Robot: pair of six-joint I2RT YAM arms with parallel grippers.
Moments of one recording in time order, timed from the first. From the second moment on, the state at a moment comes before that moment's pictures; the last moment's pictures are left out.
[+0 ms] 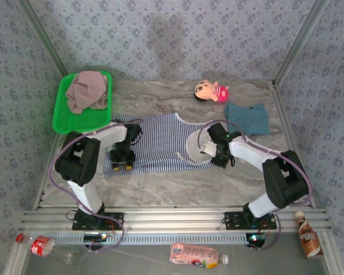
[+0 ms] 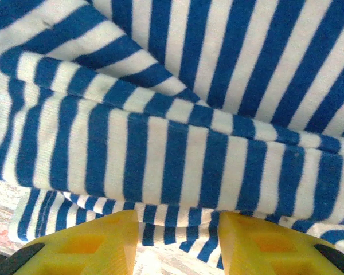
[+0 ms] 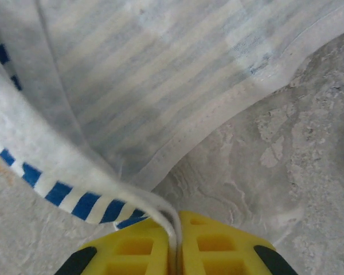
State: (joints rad) left arm -0.42 1.79 1.09 -1.14 -0.13 -0.63; right arm 0.44 1.53 0.86 -0.71 0.13 -0.65
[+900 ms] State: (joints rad) left arm -0.39 1.73 1.23 -1.13 -0.08 -0.59; right arm 0.62 1.53 1.05 -0.61 -0.03 -0.52
